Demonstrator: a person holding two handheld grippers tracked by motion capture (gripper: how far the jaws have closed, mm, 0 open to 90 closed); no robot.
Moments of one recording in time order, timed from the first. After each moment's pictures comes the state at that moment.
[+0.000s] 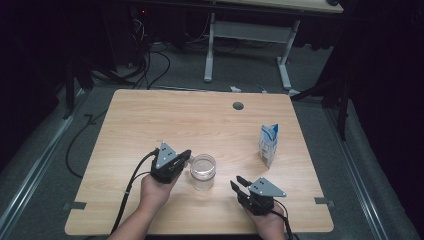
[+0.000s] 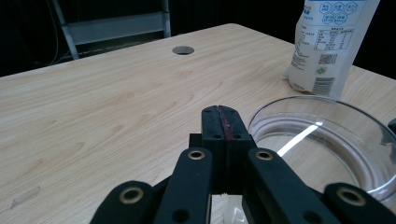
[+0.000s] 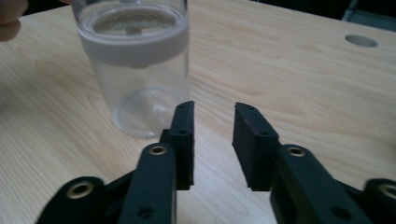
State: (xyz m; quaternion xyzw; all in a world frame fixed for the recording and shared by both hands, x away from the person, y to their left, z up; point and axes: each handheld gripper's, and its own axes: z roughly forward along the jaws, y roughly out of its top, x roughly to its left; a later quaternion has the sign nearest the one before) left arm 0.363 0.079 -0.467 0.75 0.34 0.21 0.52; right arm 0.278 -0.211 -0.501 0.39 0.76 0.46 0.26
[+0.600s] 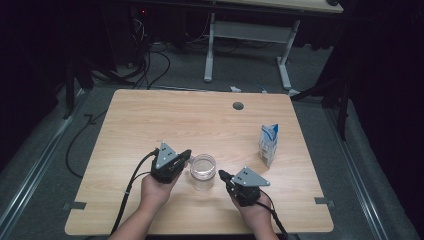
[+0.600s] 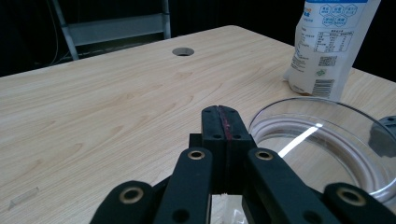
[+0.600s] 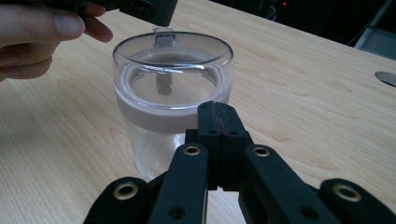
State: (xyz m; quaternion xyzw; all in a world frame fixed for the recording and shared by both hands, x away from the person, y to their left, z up) left arm 0.364 0.079 -0.469 0.75 0.34 0.21 0.53; right arm 0.299 -0.172 -0.478 0.35 0.78 0.46 0.26
